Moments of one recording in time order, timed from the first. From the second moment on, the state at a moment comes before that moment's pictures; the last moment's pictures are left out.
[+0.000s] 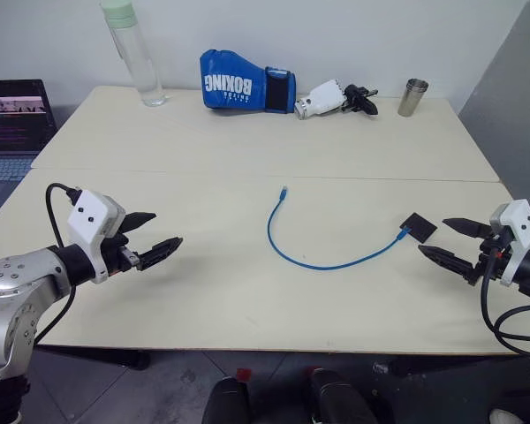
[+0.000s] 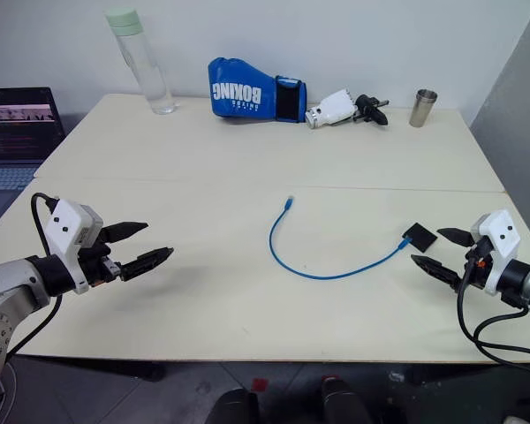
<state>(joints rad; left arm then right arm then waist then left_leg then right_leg) -0.06 0.88 0.38 -0.31 -0.52 0.62 -0.82 -0.07 -0.86 -0.36 -0.15 0.49 0.46 0.94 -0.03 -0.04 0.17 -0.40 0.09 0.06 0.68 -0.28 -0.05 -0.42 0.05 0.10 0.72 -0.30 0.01</state>
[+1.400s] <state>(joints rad) -0.37 0.86 0.05 -0.36 -0.61 0.64 -1.04 -0.03 -0.31 -0.26 -0.61 0.50 0.99 0.13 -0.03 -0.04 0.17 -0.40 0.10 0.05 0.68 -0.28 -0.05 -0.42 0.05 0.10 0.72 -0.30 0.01</state>
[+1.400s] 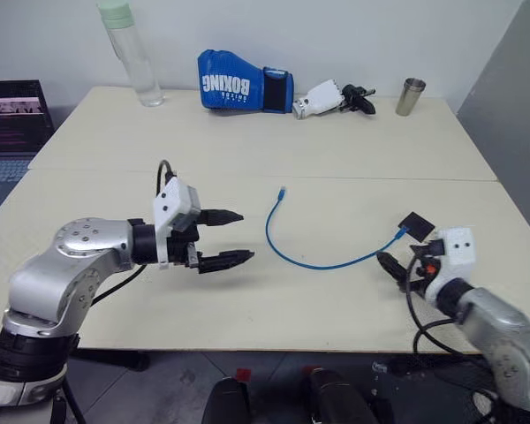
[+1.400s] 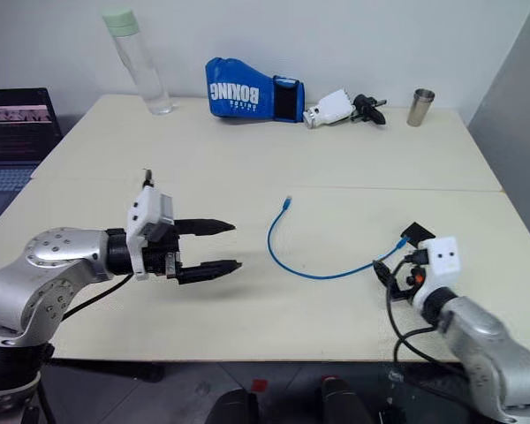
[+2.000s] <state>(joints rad) -0.36 0.84 0.03 -0.32 -0.57 0.60 -1.06 -0.33 0.04 -0.18 -0.20 0.15 0.77 -0.34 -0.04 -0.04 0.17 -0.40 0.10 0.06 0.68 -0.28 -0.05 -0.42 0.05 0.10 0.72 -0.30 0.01</state>
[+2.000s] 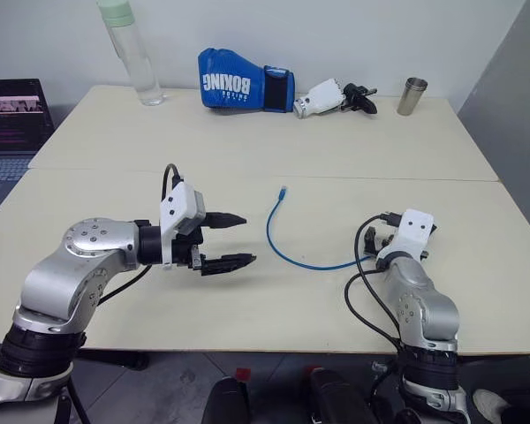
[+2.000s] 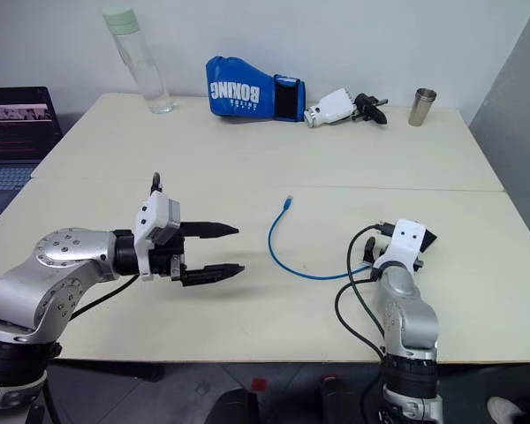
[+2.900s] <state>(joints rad) -0.33 0.81 0.08 -0.26 -0.61 0.61 -1.01 -0.36 -0.17 0.00 -0.21 0.07 0.70 -0.09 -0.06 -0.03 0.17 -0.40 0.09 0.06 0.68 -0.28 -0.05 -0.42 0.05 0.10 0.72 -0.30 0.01</state>
